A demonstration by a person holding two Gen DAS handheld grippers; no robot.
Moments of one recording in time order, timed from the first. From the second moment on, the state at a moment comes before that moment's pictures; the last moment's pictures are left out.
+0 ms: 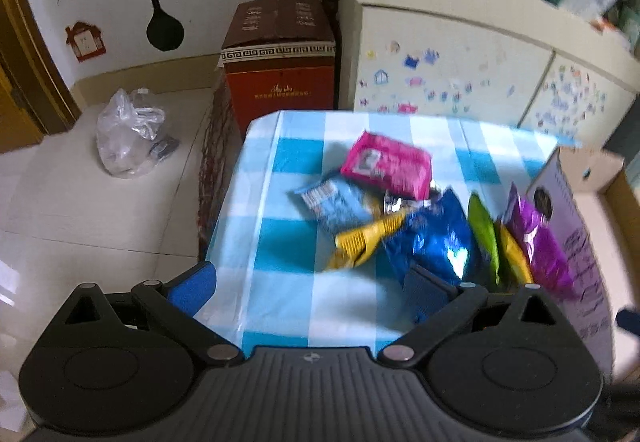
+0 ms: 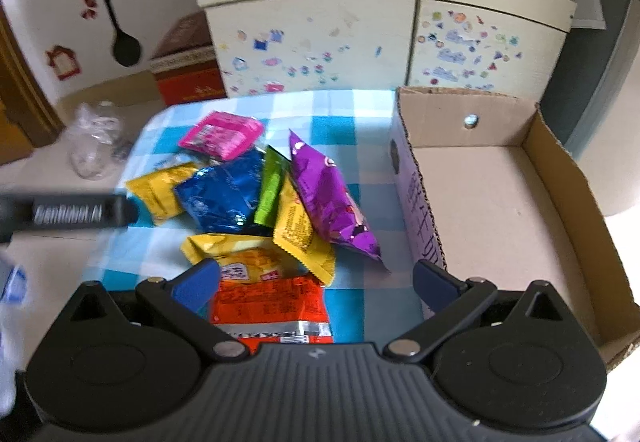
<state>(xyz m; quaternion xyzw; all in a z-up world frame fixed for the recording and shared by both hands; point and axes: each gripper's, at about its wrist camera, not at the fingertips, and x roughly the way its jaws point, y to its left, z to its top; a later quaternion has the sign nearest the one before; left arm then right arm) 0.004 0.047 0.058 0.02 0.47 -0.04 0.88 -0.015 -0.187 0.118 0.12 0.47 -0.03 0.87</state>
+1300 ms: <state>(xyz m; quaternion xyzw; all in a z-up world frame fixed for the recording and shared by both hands) 0.025 0.011 0.033 -0.03 0.55 -0.20 0.81 -0.021 -0.154 0.049 0.14 0.50 0.07 0.85</state>
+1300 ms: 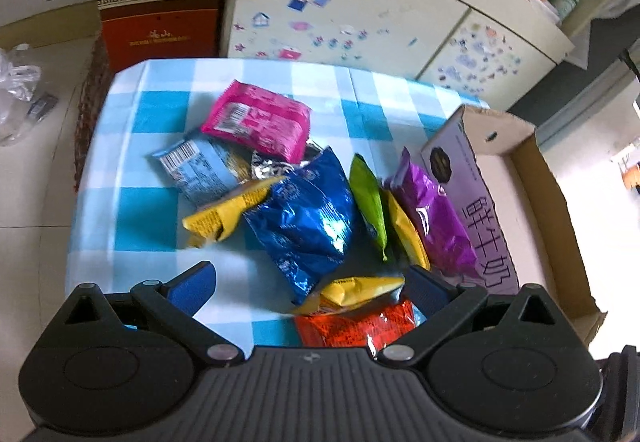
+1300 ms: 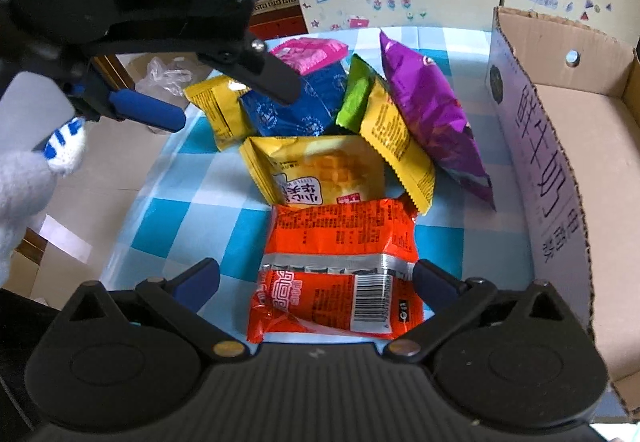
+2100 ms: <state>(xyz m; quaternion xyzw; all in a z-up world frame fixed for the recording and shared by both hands) 0.008 -0.016 0.005 0.02 0.53 -0.23 0.82 -0.053 -0.168 0.056 0.14 0.52 0.08 0.84</state>
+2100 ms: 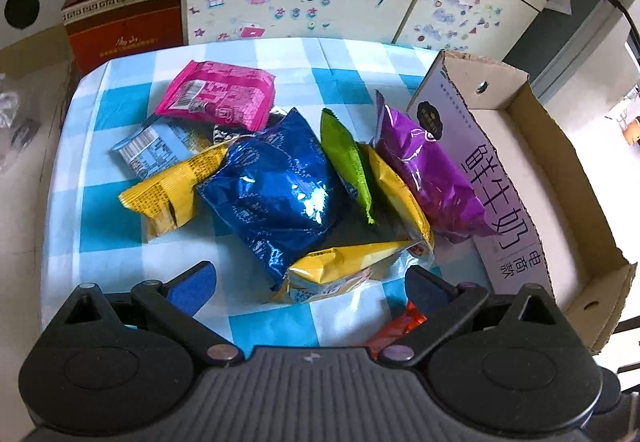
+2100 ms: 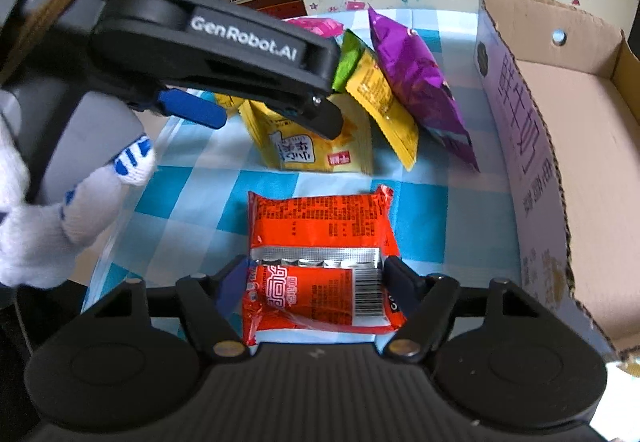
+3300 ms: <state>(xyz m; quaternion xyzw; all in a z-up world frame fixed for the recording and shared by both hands) -0.026 -0.044 -0.014 0.09 0.50 -0.28 0.81 -0.061 -0.177 0.058 0.15 0.54 0.06 0.83</state>
